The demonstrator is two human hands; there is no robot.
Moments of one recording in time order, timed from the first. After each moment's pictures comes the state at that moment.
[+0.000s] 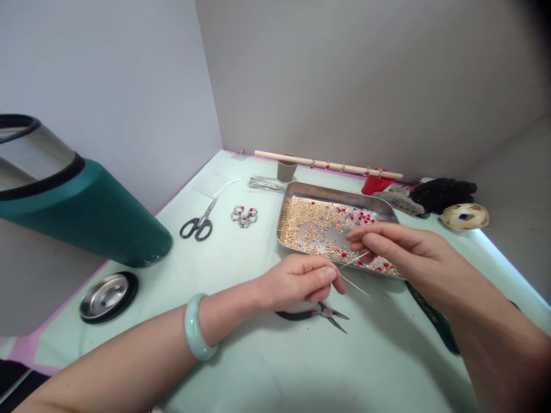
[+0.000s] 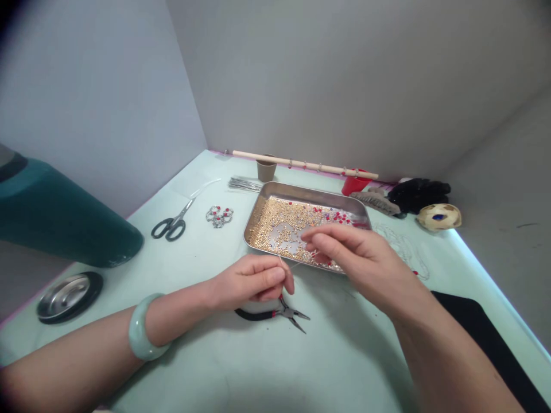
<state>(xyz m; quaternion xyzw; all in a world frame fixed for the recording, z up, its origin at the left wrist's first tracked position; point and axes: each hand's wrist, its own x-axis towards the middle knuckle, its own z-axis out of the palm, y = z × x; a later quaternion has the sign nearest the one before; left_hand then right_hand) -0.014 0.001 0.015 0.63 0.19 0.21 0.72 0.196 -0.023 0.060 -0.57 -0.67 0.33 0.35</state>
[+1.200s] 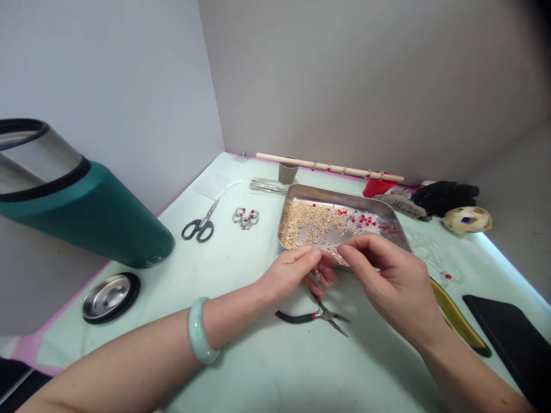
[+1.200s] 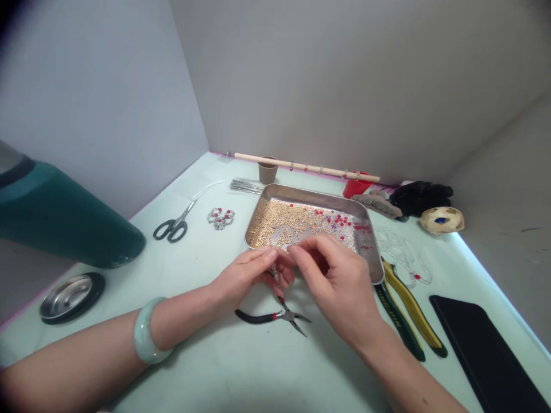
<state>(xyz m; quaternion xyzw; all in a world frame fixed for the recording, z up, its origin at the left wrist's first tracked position) -0.004 0.003 -0.003 0.50 0.25 0.32 0.77 0.156 -0.037 0.044 -0.57 -0.70 0.12 0.41</state>
